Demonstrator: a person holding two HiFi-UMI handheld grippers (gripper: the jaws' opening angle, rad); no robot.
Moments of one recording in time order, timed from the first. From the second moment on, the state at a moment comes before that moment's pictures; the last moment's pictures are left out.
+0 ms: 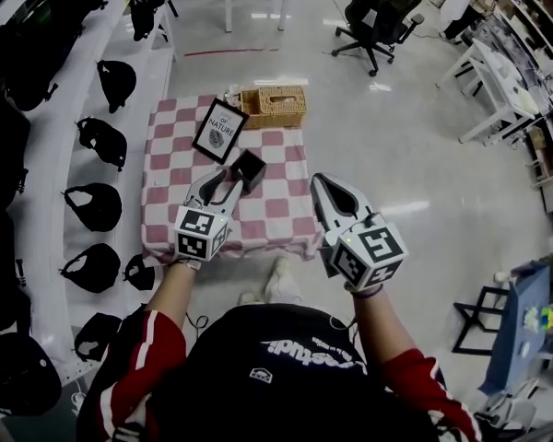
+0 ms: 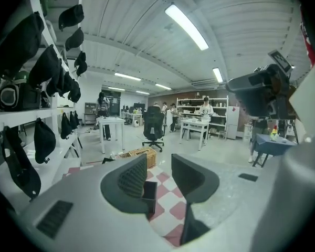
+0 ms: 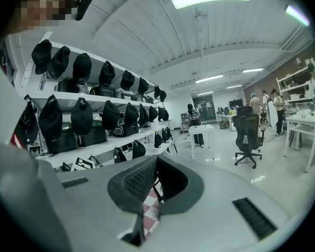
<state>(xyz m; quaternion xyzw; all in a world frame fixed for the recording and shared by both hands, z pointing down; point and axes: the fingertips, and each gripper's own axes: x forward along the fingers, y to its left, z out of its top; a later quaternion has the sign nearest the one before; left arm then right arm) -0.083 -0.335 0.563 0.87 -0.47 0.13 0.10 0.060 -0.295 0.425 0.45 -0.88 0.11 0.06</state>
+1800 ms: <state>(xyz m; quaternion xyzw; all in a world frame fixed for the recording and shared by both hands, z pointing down) -0.088 -0.442 0.770 0.79 -0.51 0.26 0.22 0.075 -0.371 0.487 0.43 -0.88 0.14 0.13</state>
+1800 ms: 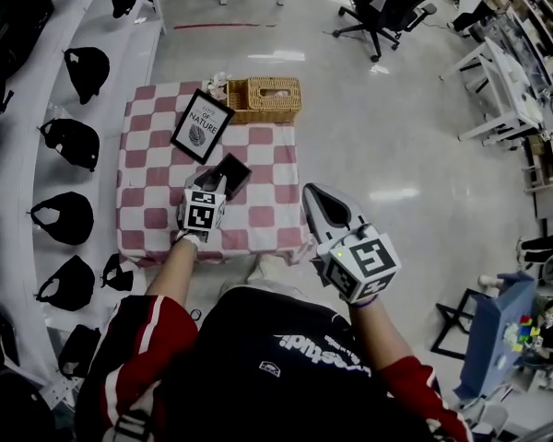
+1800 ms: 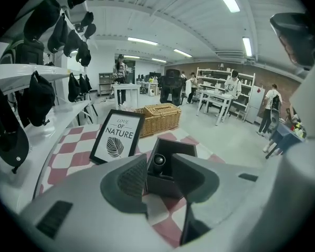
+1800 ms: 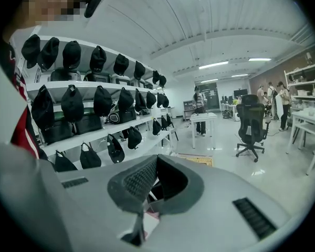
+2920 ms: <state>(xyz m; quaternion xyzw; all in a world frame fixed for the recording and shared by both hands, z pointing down) -0.075 -0.437 0.759 0.79 -0.51 0.28 0.21 0.070 -0.376 0.480 0.42 -0.89 0.16 0.12</state>
